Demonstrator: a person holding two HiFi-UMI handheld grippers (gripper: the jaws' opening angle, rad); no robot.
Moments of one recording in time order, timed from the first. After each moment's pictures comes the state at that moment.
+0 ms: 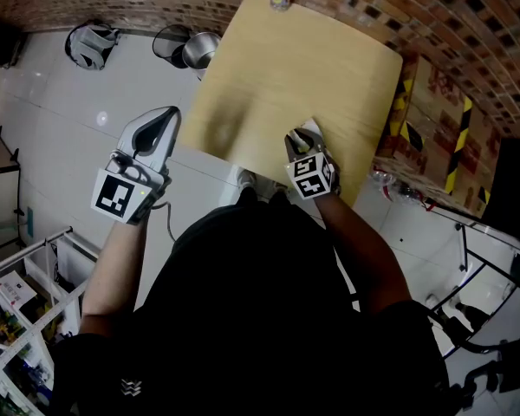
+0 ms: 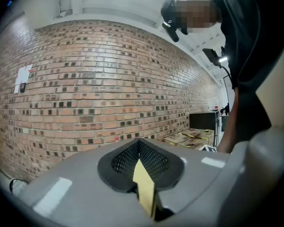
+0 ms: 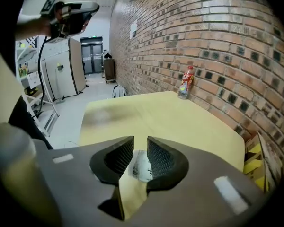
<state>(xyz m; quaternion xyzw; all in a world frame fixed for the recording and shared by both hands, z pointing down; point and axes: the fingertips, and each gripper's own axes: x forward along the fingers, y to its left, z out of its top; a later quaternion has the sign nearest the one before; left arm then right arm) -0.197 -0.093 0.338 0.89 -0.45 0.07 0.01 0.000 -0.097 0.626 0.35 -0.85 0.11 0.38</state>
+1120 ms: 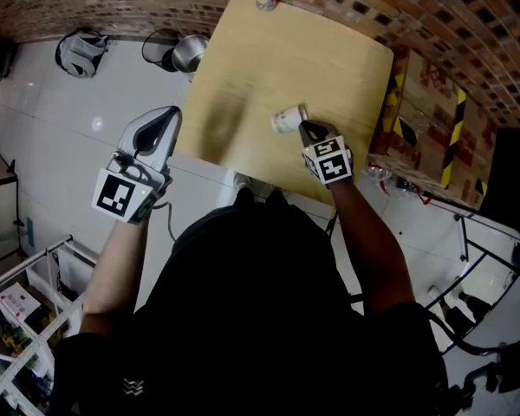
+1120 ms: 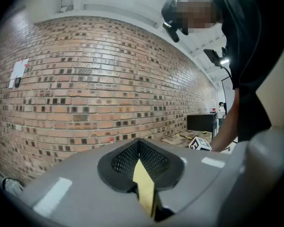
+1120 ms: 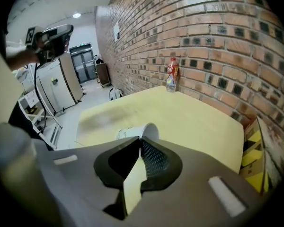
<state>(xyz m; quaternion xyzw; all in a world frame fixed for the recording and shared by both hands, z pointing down) -0.178 -0.112 0.344 0.90 -0.43 0.06 0.02 0.049 -0.134 0.614 0.36 -0.84 0.19 0.36</state>
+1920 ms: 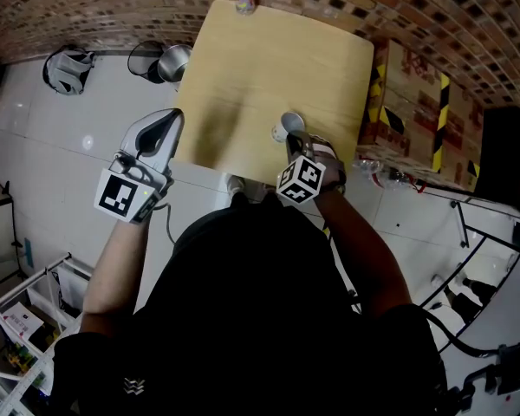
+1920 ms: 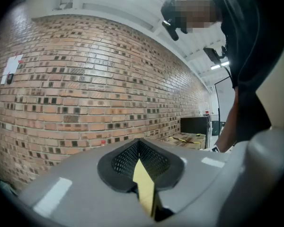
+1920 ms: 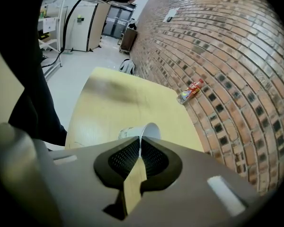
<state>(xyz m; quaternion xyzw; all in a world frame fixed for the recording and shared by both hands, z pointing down) -0.152 -0.110 0.346 0.92 -0.39 0.05 0.01 0.044 -0.089 0.610 0.31 -0.77 -0.06 0.55</state>
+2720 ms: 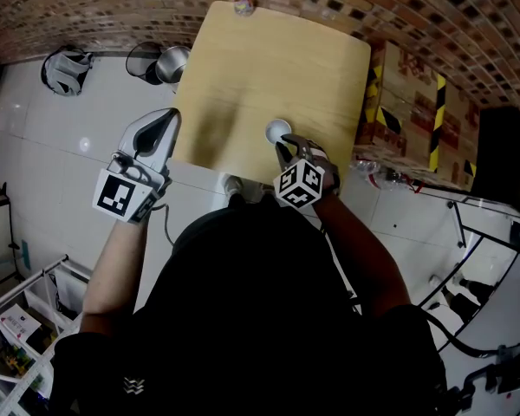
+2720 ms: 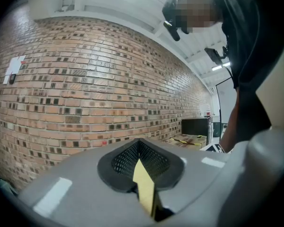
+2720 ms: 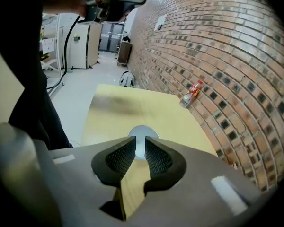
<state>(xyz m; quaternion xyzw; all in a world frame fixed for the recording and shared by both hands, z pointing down) -0.158 -0.109 0.343 0.92 -0.39 0.04 0.01 0.022 -0.074 0.593 0.30 -0.82 -0.01 0.49</state>
